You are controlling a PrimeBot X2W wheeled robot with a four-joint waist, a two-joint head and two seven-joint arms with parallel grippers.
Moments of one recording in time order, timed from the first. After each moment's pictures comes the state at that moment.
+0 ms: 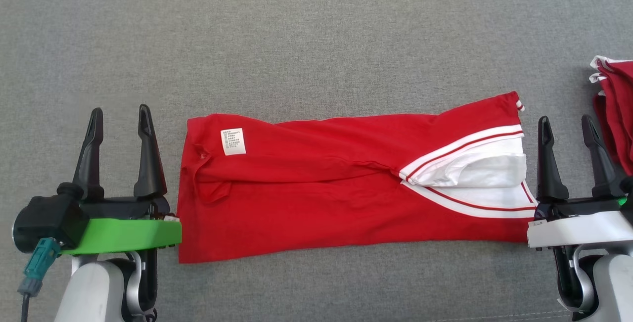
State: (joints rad) left arm -0.19 0.18 -0.13 -0.03 -0.41 0.03 -0.26; right arm -0.09 -0.14 -0.08 -0.03 0.26 0.13 -0.26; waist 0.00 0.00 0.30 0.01
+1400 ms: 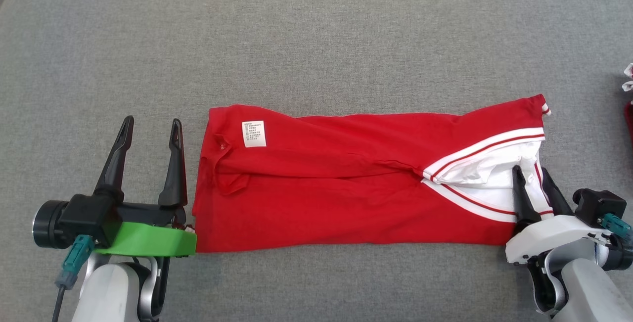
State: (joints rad) left arm -0.19 0.16 -0.12 0.05 -0.23 -0.06 -0.26; right arm -0.23 -0.17 0.02 0.54 0.37 0.13 -0.27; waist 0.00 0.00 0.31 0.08
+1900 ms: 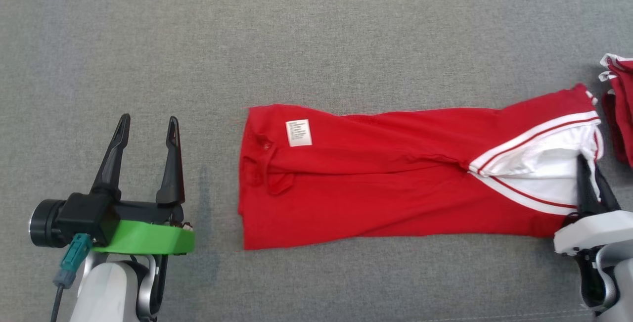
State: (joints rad) left arm -0.20 0.15 -0.11 0.05 -0.21 -0.06 -0.26; right arm -0.20 -0.23 -0.10 0.43 0.44 0.13 -0.26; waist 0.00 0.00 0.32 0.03
